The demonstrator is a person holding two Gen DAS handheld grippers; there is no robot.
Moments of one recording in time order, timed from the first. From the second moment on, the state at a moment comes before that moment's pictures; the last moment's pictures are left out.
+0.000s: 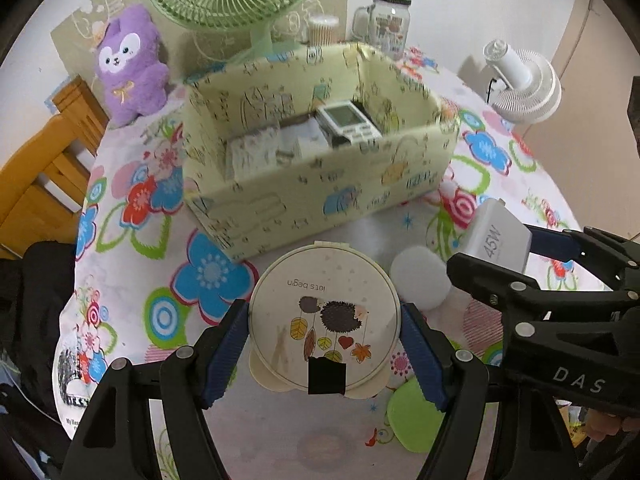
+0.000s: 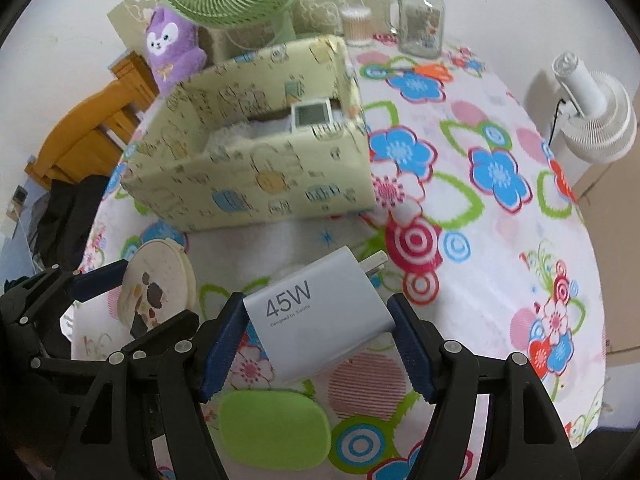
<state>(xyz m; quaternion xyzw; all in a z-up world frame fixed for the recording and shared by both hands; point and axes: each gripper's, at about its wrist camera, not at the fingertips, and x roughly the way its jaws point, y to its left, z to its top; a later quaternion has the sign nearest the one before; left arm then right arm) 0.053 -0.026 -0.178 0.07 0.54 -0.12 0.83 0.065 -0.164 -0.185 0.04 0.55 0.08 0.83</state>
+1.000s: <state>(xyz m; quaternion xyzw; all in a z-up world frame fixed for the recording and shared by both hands) 0.086 -0.037 -0.108 0.06 0.50 -0.10 0.86 0.106 -0.167 -0.110 0.02 0.51 0.11 0.85</state>
